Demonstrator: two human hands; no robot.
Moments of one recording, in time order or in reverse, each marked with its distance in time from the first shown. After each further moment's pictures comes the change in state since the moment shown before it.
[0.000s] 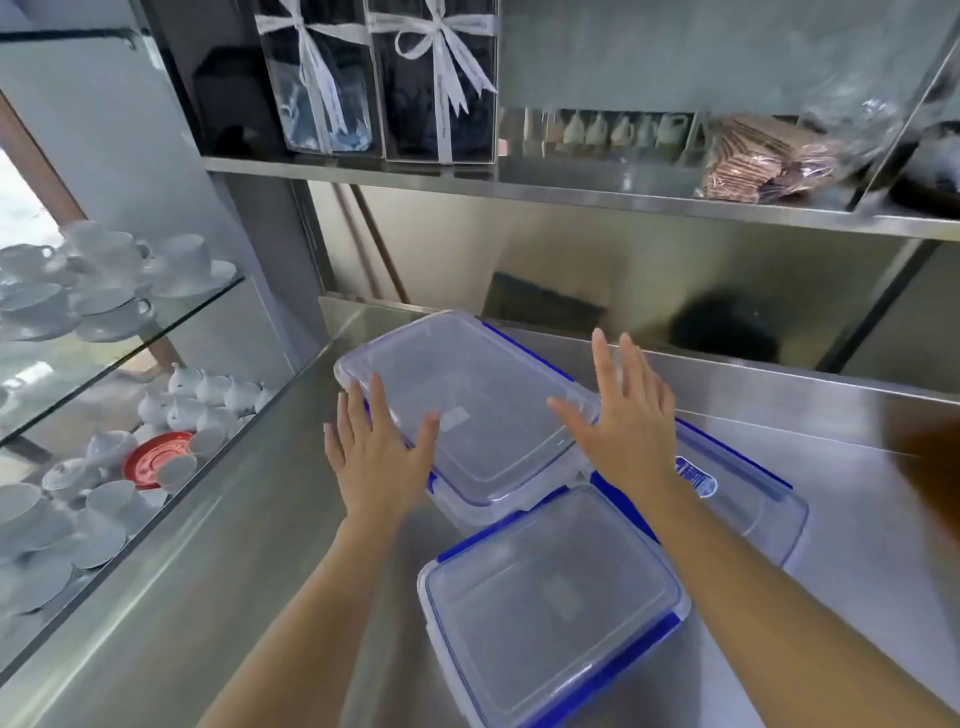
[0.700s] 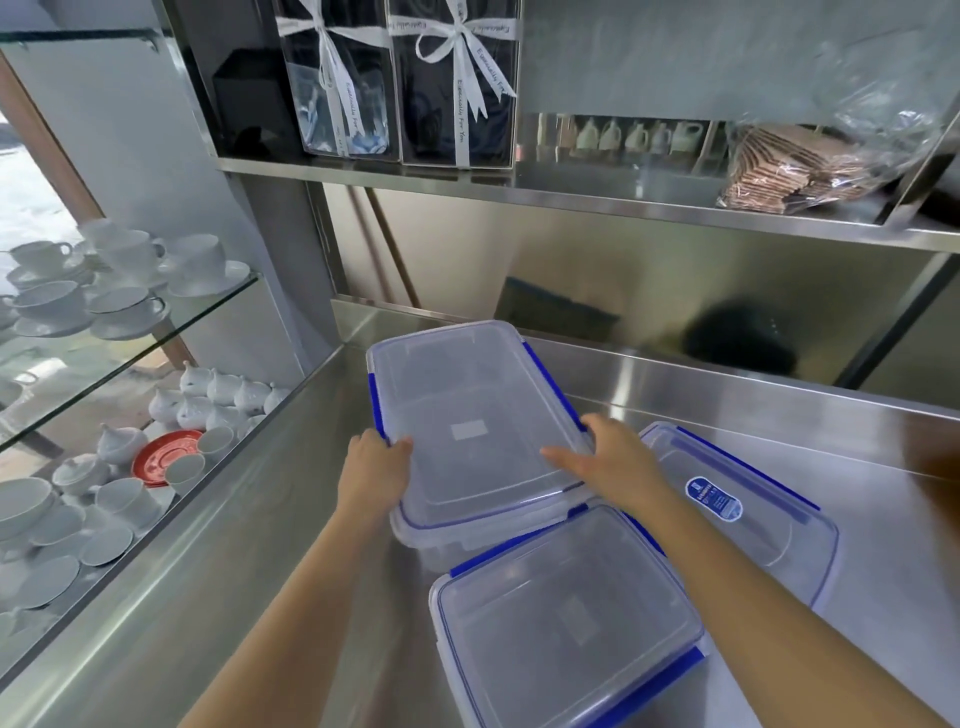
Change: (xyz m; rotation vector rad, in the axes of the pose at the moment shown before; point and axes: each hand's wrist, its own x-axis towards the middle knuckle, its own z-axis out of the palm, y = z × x) left_hand 0.026 -0.016 -0.009 -0.271 -0.273 -0.409; right_hand -0.002 -0.002 0.022 0.353 -0.495 0.250
